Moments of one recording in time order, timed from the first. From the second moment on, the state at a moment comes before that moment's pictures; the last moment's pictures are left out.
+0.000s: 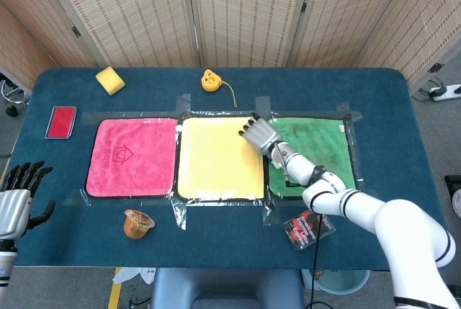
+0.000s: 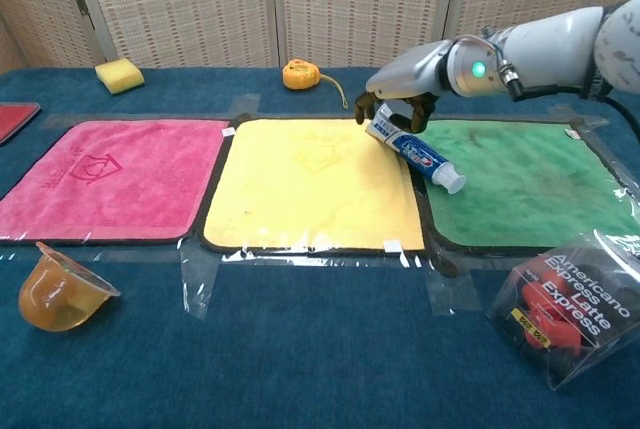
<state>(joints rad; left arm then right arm) -0.19 -1.10 -0.08 -1.60 1.39 1.39 0.01 1.22 -1.59 0.08 -0.96 -1.09 0.40 -0.32</state>
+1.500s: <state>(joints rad) -0.18 -1.11 -0.09 -1.61 1.41 1.39 0.00 1.00 -1.31 -0.08 -1.24 -1.27 0.55 -0.27</state>
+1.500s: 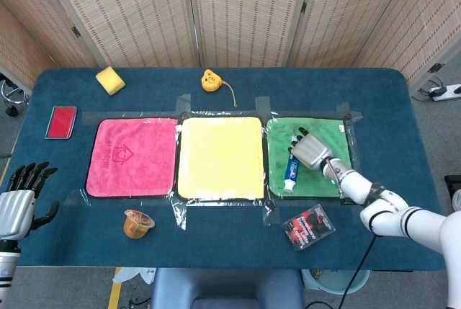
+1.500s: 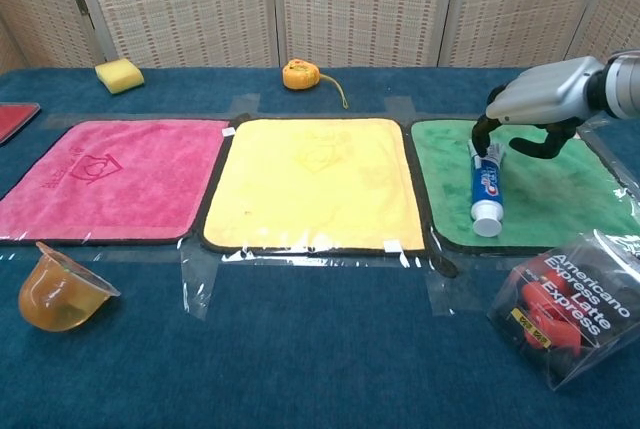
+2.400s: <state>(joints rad) -0.19 -1.10 -0.08 -1.64 1.42 1.39 0.03 0.94 -1.27 -0.16 -1.39 -1.67 0.72 -0.07</state>
